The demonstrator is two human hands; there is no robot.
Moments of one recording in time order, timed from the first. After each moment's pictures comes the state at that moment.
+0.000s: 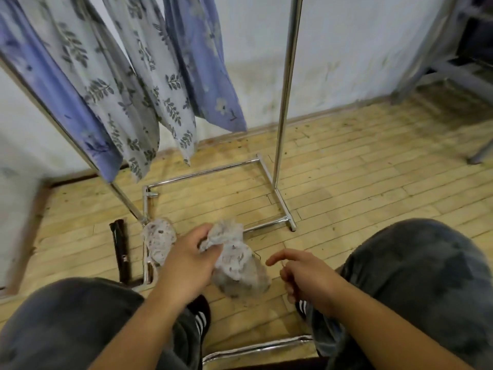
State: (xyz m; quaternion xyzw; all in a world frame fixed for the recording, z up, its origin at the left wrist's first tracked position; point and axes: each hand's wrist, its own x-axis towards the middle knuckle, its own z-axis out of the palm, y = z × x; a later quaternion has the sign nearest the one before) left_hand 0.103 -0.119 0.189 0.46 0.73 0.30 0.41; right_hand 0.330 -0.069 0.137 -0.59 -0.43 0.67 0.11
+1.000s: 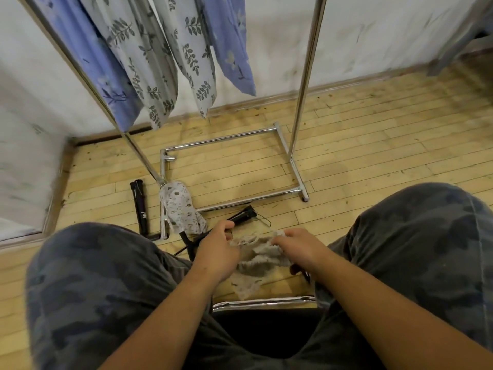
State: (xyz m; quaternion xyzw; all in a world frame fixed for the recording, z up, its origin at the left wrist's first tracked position) left_hand 0.127 -0.157 0.120 0.38 0.79 0.19 0.44; right_hand 0.312 -0.089 0.105 -0.59 -0.52 0.62 0.01
